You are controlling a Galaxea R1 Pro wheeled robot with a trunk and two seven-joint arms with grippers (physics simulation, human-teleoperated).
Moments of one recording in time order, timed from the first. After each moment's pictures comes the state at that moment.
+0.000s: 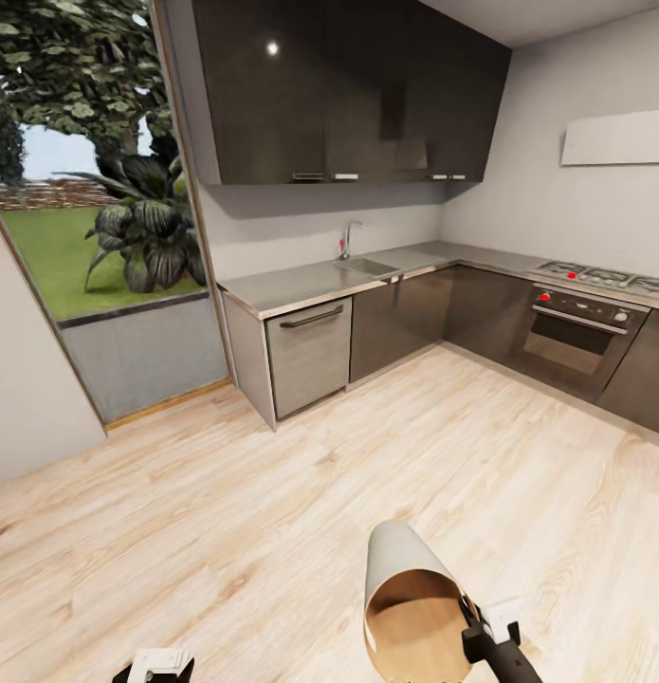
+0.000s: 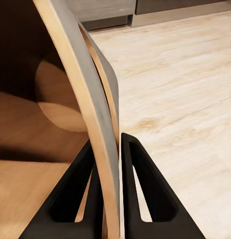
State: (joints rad) left arm -0.19 0.14 0.00 -0.51 0.08 -0.19 -0.11; right arm -0.28 -0.16 0.08 -0.43 -0.03 -0.58 0.20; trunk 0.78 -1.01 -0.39
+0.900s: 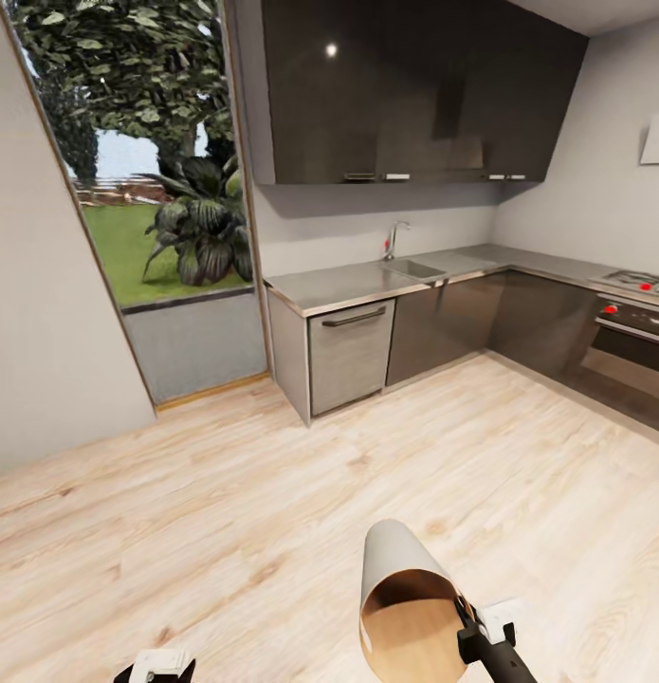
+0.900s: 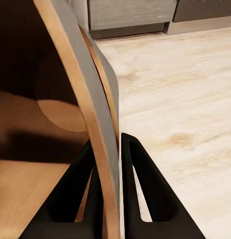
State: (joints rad) left arm -0.19 0.14 -0.01 -0.51 0.08 -0.19 -0.10; right arm -0.28 -0.14 0.08 -0.43 -0.03 -0.58 0.20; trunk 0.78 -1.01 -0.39
